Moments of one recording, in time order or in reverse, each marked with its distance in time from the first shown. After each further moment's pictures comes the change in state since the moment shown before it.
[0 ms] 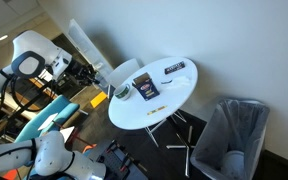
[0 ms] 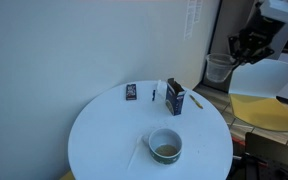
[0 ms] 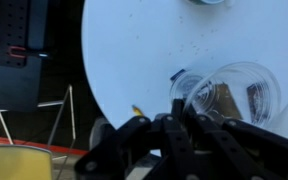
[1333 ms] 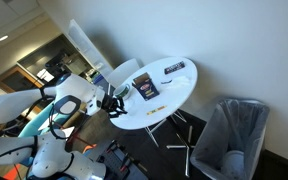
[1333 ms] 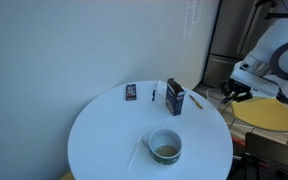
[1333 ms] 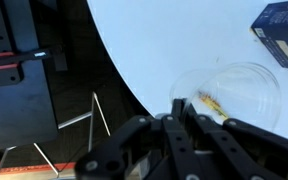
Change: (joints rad) arm -0.163 0.123 -0.083 -0.436 -0.007 0.532 0.010
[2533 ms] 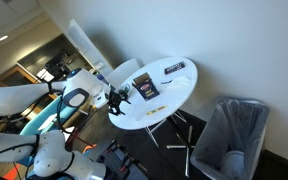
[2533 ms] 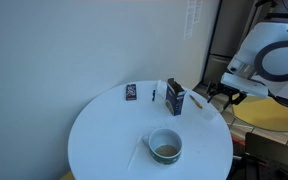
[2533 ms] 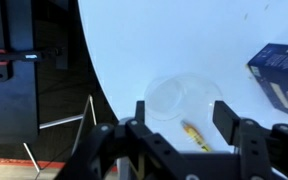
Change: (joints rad) arm 0.071 0.120 0.029 0.081 0.035 -0.014 -0.090
